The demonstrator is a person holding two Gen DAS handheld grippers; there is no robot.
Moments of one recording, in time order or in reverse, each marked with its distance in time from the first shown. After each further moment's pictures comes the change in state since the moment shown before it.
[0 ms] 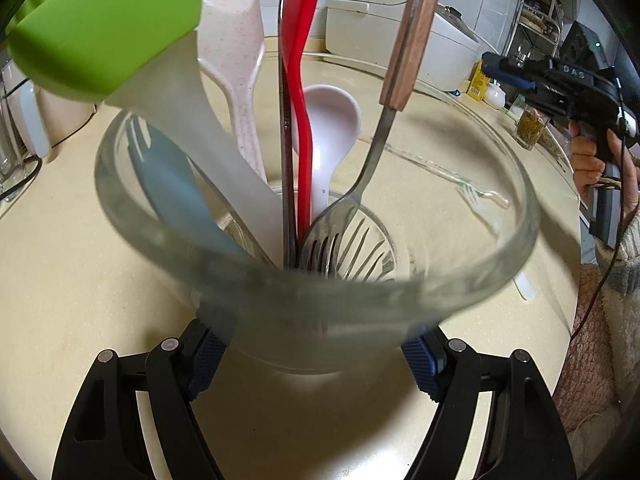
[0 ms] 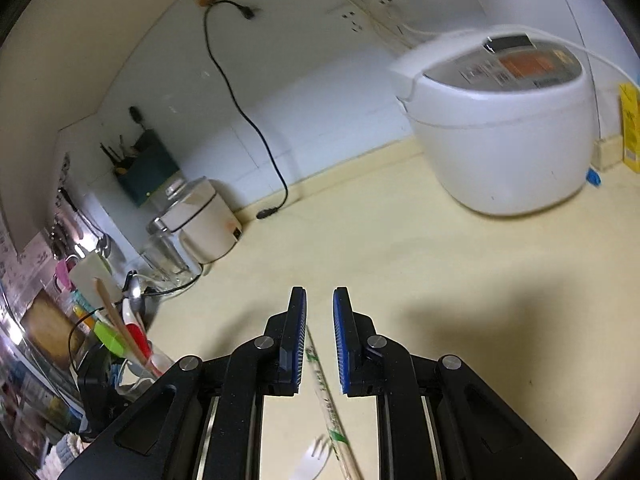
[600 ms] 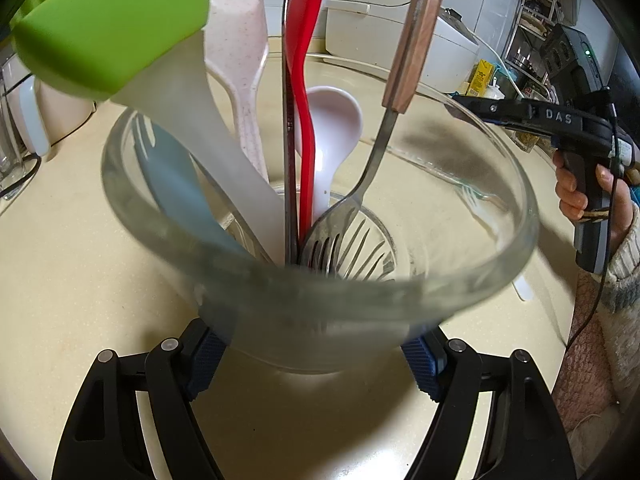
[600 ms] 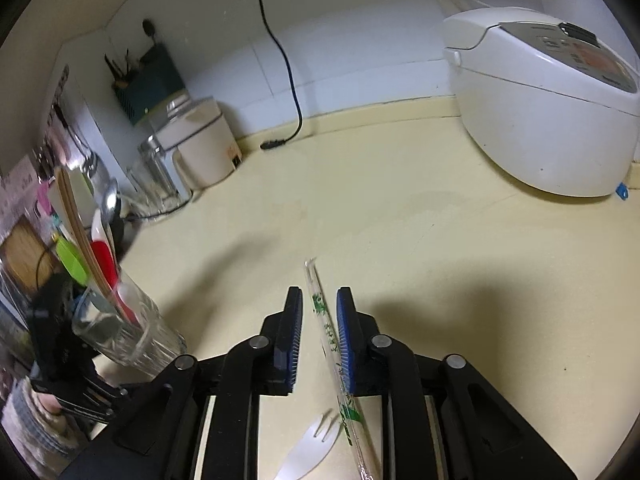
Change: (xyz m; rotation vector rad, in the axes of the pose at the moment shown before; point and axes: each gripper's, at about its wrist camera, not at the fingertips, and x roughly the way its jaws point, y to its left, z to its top) left arm 0.000 0.002 0.000 -0.005 -0.003 -0.006; right arm 0.053 0.040 -0.033 -0.192 0.182 -0.065
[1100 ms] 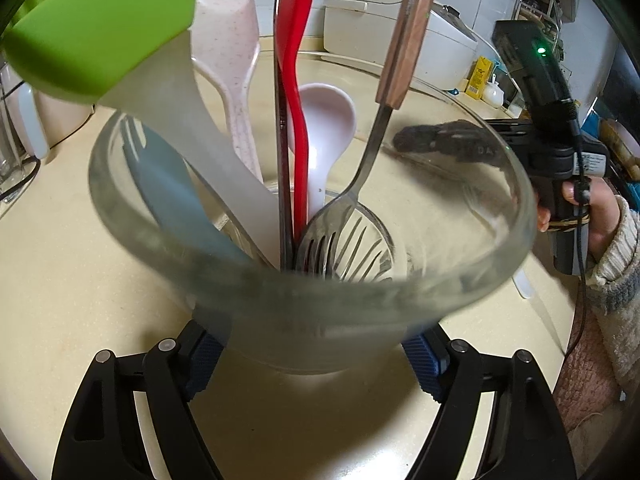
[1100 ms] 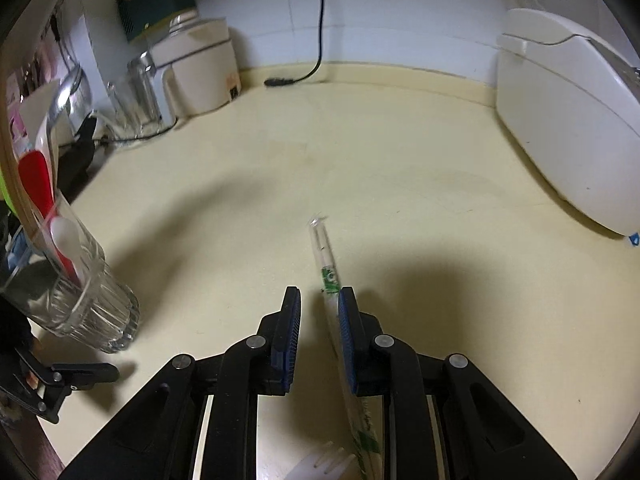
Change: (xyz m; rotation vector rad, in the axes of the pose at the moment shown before) left arm -0.001 0.001 -0.002 0.011 0.004 0.005; right arm 0.064 0.035 -0.010 -0.196 0.169 -0.116
